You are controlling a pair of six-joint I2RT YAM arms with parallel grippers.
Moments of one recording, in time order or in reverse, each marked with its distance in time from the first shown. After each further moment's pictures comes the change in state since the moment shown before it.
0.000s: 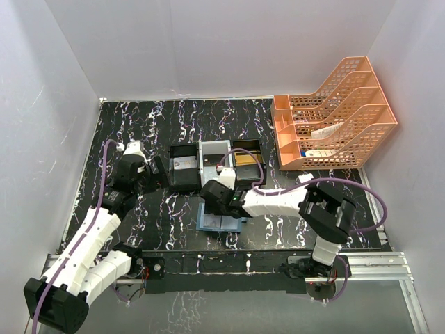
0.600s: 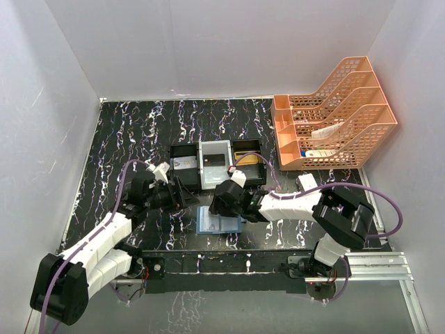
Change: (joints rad) left arm -0.024 0.071 -0.362 0.463 0.711 -0.264; right arm -0.074 -0.154 -0.262 0.309 -0.183 0.035
